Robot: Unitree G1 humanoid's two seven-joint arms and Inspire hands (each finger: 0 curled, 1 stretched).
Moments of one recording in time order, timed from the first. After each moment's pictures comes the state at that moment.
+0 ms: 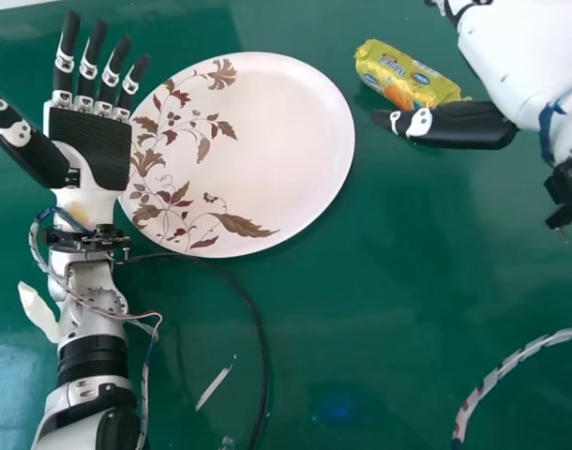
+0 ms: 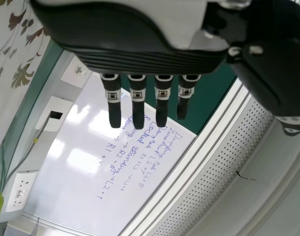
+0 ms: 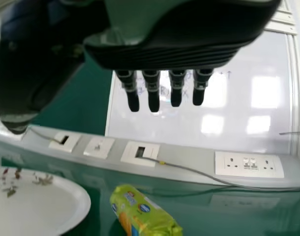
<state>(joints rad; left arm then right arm) -0.40 0.01 0.48 0.51 -0.74 -0.33 -0.88 -0.40 -0.71 -0.08 -0.74 -1.13 0.04 0.91</state>
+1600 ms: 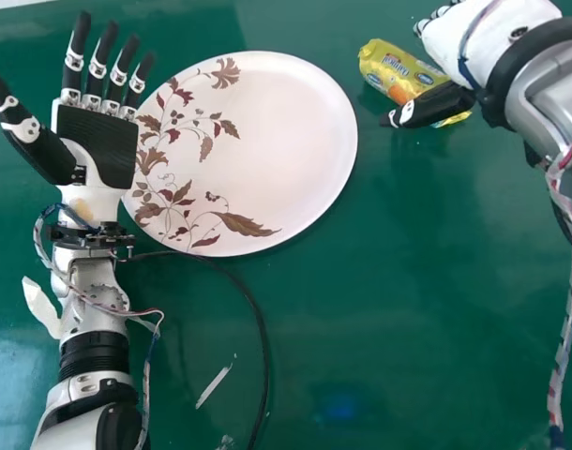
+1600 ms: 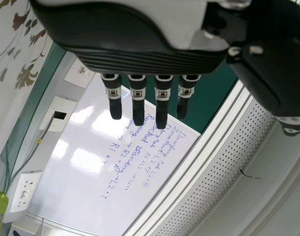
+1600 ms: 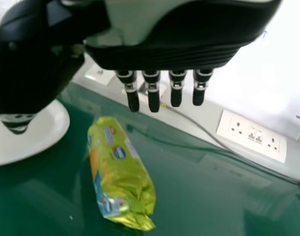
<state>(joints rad) -0.42 0.01 0.48 0.54 -0.72 -0.32 -0.90 -0.77 -0.76 0.24 -0.27 -1.29 -0.09 1.03</state>
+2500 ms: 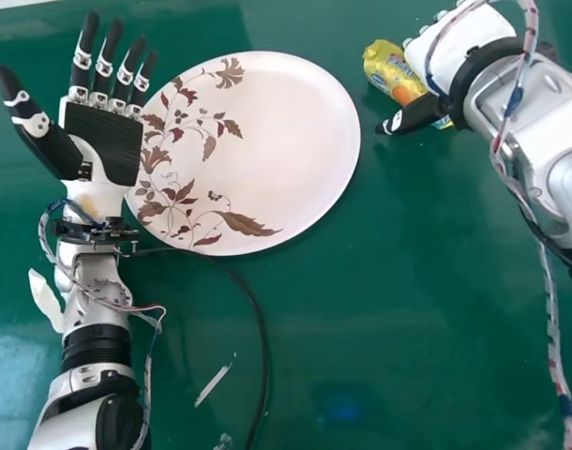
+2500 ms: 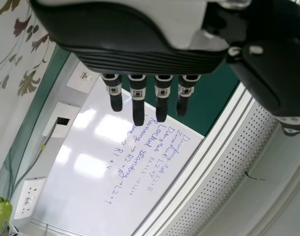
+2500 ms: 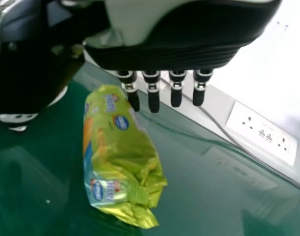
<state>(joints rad) -0.45 0.01 0.50 0.60 -0.68 -0.34 -0.89 -0.82 -0.72 0.38 -0.04 -1.38 -0.11 0.87</state>
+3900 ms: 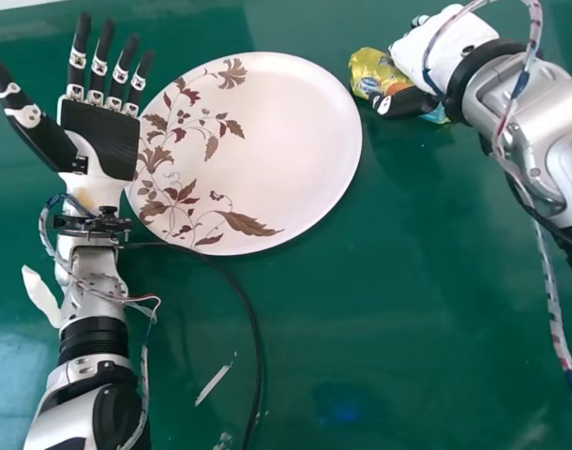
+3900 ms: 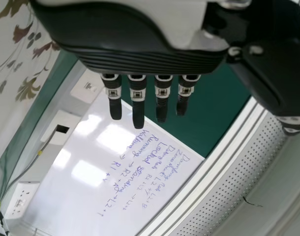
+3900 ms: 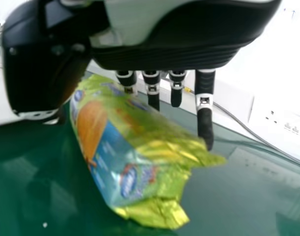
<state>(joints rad) -0.49 0.02 0.54 0.63 -0.72 -0.22 -0.86 -0.87 -0.72 0.42 0.16 -1.22 -0.13 0.66</state>
